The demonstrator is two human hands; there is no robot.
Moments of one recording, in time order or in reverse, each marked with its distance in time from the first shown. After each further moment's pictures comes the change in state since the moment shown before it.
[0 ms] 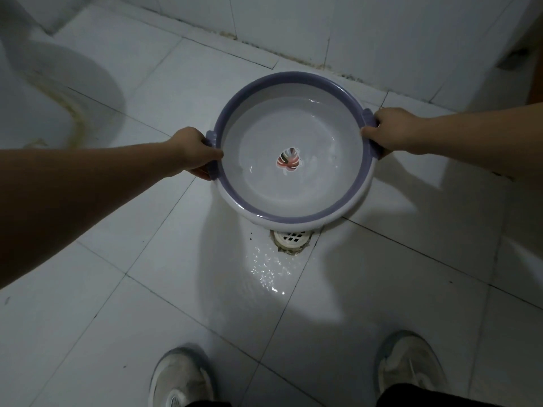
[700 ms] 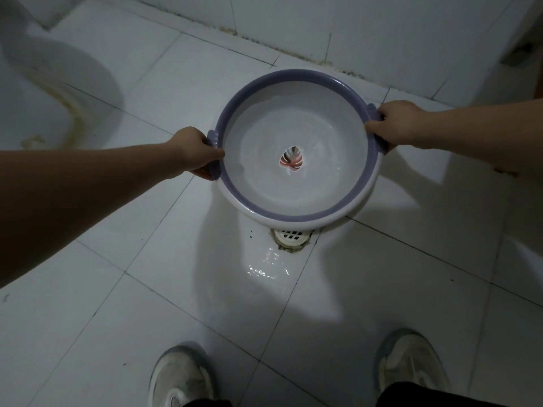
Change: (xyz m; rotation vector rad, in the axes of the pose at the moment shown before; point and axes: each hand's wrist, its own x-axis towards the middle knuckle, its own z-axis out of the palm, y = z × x) left_hand -0.002 -0.004 0.004 -0.042 0.016 0.037; right_hand 0.000 -0.001 -0.005 -0.012 0.008 0.009
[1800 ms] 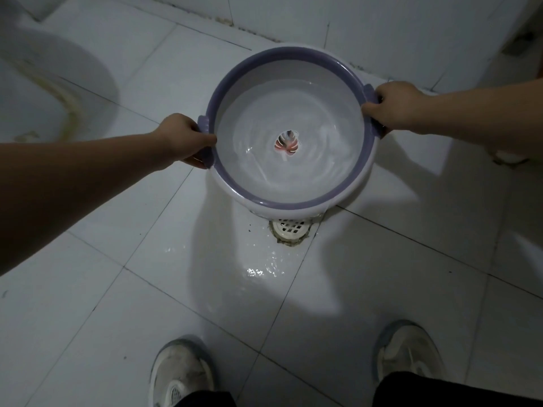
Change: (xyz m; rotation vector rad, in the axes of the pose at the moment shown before) left_hand -0.009 -0.001 -0.011 -0.050 0.058 0.061; right_hand -0.003 -0.011 -0.005 0.035 0.062 -0.042
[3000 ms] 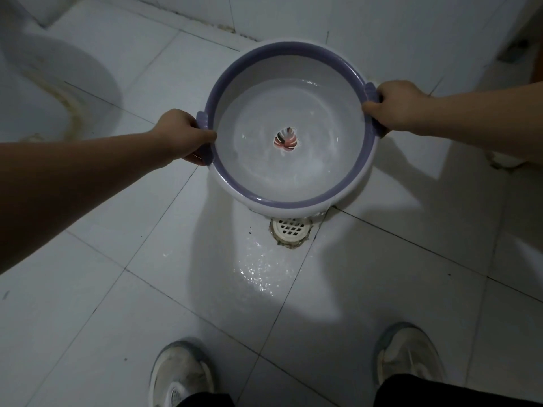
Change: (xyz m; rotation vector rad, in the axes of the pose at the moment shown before) left_hand -0.003 0.004 -0.007 -0.067 0.039 0.045; right_hand -0.003 -0.004 -0.010 -0.091 0.055 -0.059
